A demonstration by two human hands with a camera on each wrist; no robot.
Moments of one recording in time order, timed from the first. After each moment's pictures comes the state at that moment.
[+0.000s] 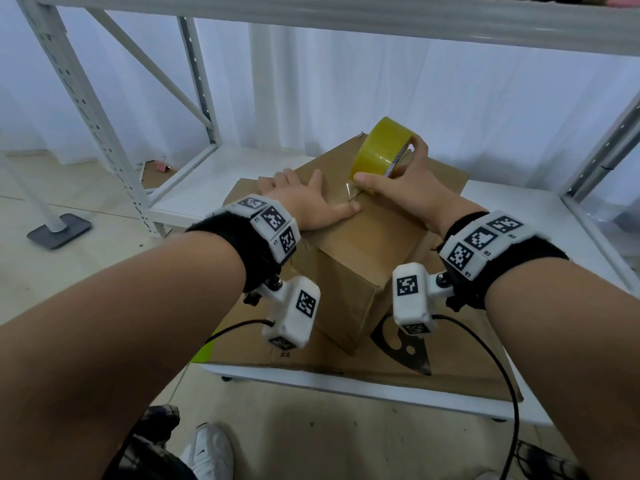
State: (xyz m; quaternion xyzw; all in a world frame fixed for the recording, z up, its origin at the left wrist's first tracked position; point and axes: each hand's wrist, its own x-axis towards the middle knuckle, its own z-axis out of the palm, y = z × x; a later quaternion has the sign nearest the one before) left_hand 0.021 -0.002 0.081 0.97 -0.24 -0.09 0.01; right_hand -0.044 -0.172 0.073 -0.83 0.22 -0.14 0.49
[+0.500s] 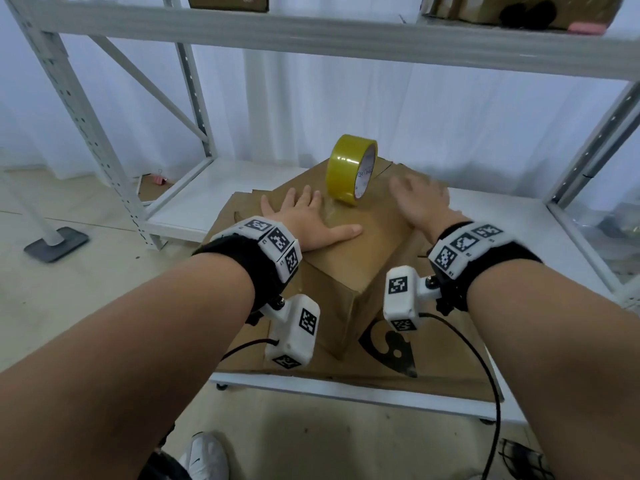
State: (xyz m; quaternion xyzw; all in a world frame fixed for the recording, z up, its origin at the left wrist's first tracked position) left_hand 0.007 -0.008 0.078 0.95 -0.28 -0.12 0.03; right_hand -0.054 -0.201 0.072 -0.89 0.34 -0.10 0.29
